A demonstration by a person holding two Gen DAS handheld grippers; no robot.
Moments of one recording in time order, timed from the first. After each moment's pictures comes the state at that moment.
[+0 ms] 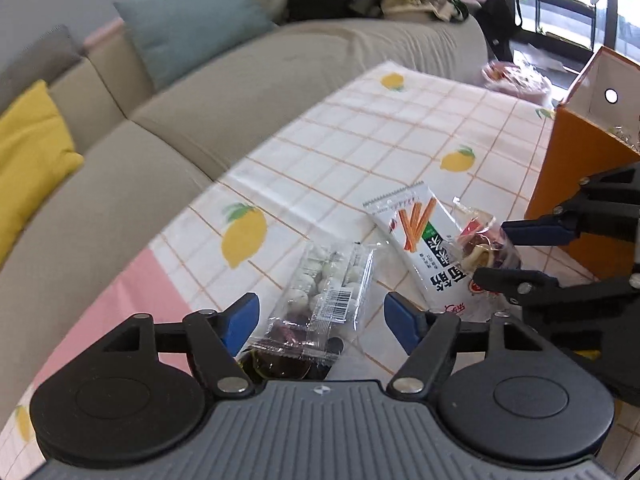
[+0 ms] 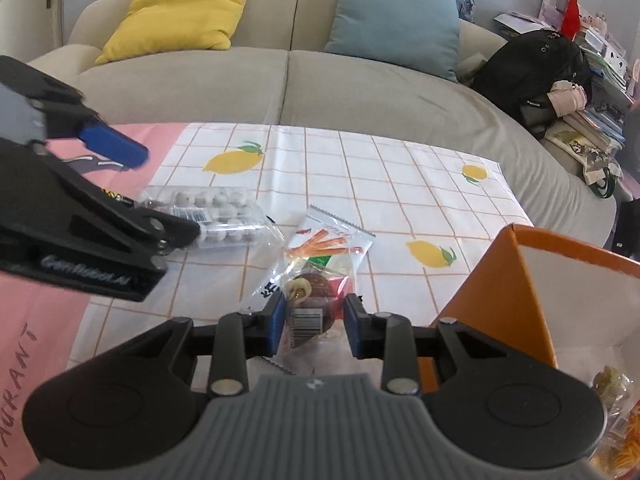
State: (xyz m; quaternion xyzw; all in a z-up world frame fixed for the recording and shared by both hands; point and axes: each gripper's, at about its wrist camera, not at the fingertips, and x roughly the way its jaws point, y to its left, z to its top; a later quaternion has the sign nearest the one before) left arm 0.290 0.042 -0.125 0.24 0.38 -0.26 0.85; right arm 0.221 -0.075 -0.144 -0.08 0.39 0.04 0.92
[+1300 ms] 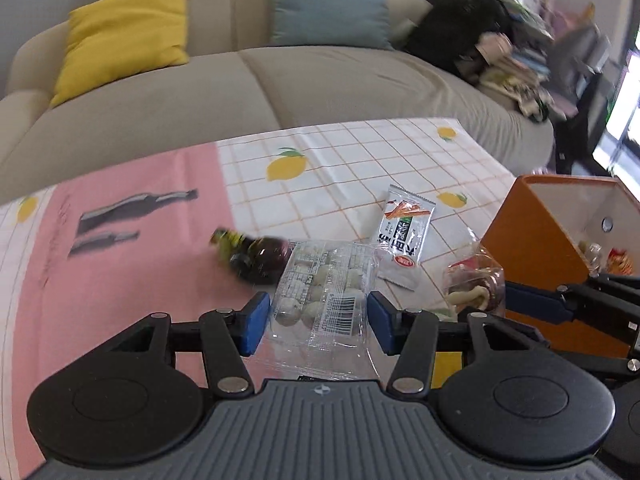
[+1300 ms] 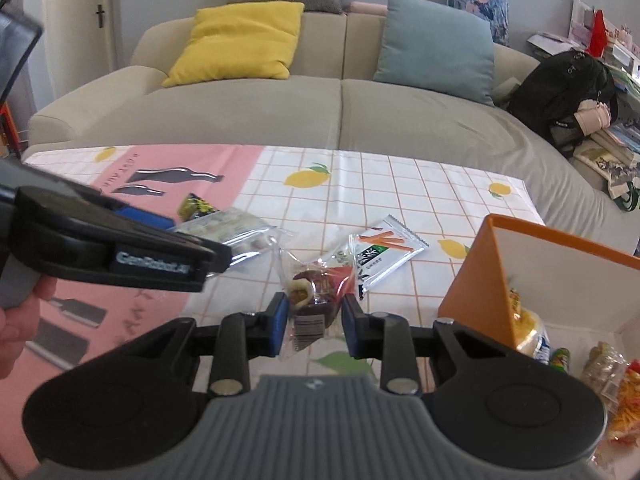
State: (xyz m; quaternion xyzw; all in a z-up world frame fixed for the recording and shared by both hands) left arm 0.170 0.085 -0.082 0.00 0.41 -0.12 0.90; right arm 0.124 -0.079 -0.085 -0.06 0.36 0.13 0.92
